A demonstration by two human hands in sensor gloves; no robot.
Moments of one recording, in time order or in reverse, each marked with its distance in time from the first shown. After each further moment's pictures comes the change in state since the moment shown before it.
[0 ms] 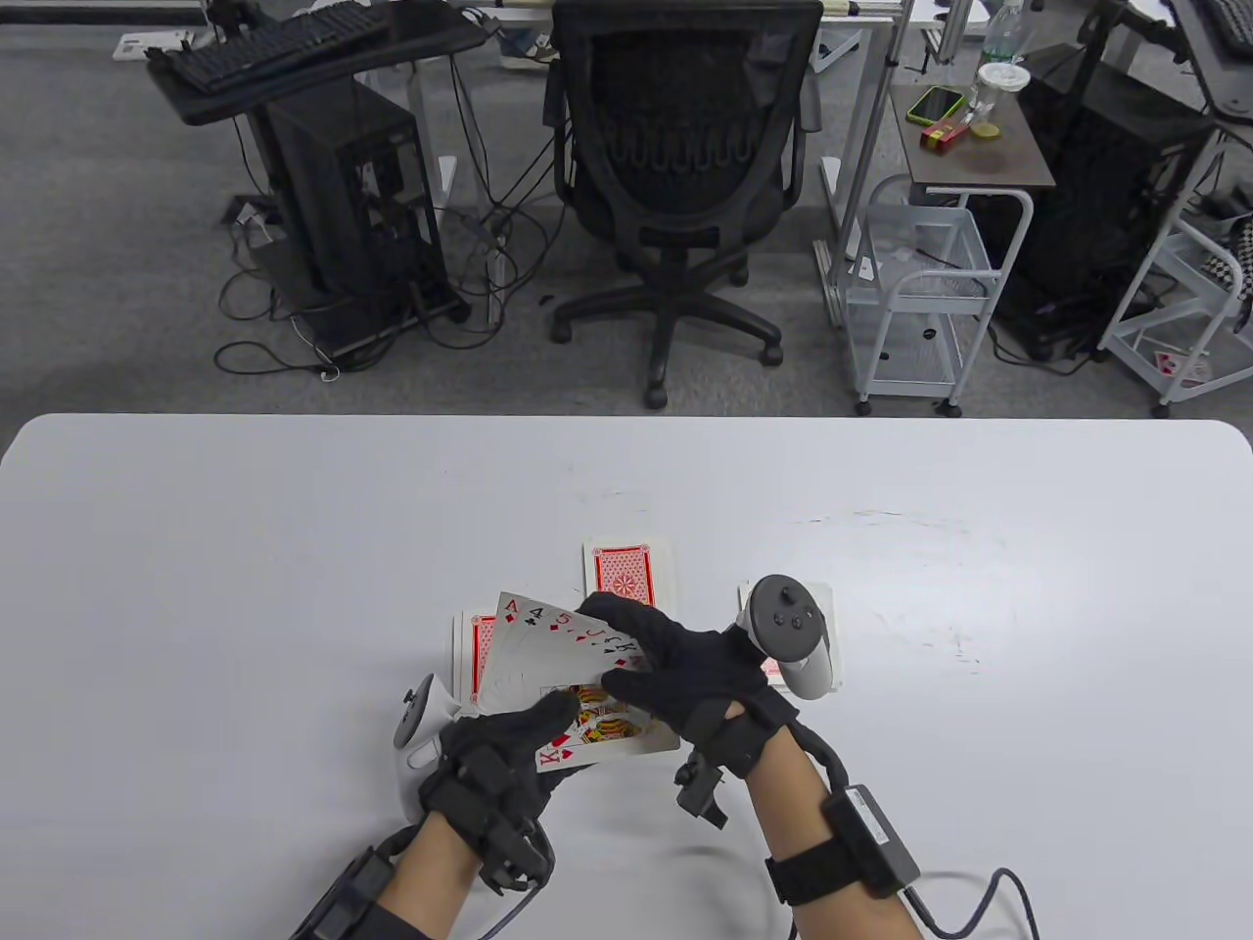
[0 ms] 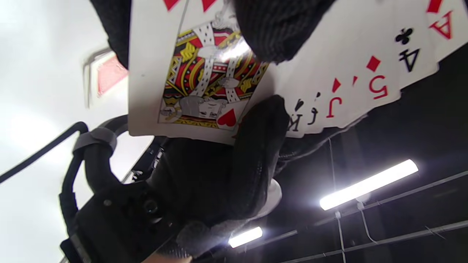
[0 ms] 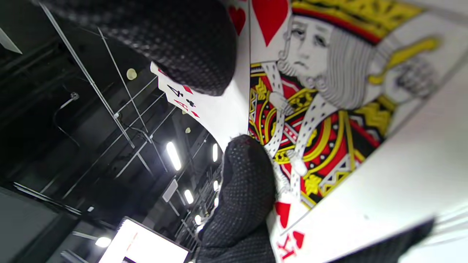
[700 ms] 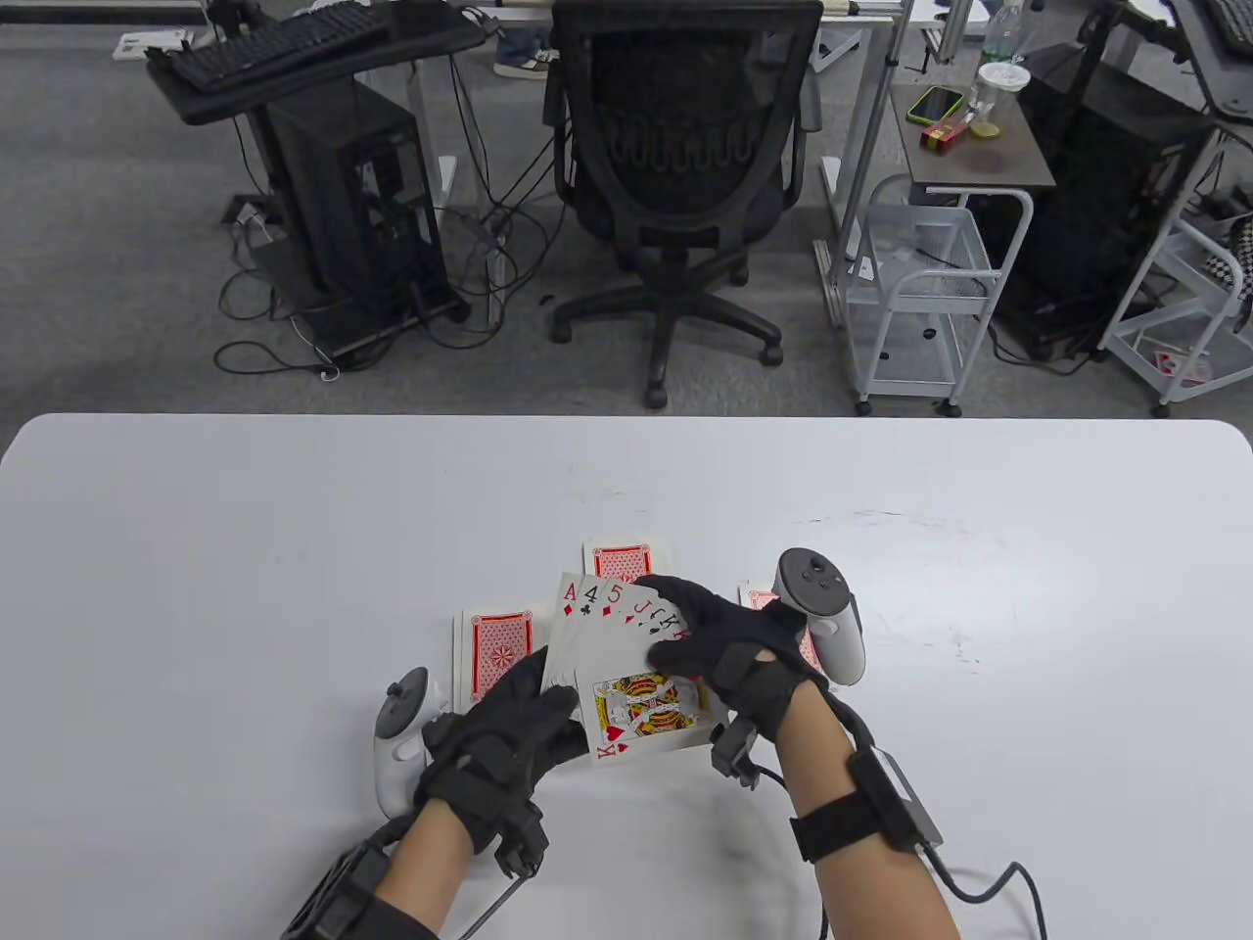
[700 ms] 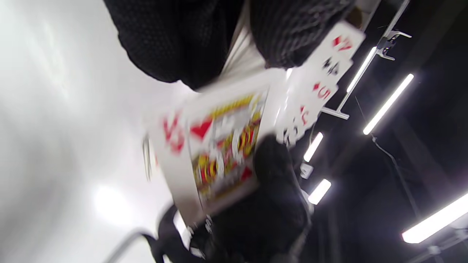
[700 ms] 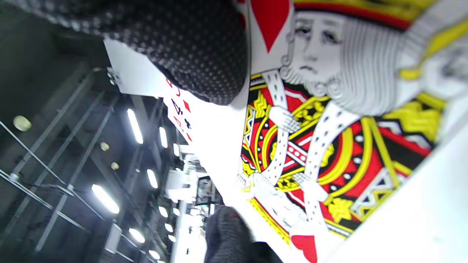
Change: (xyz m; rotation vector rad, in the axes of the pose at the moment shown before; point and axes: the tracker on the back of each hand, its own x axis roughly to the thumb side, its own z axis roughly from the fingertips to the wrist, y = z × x) left_hand 0.015 0.023 0.004 0.218 0.115 -0.323; right_hand -0.051 -0.049 0.009 -0.028 0.425 -0.186
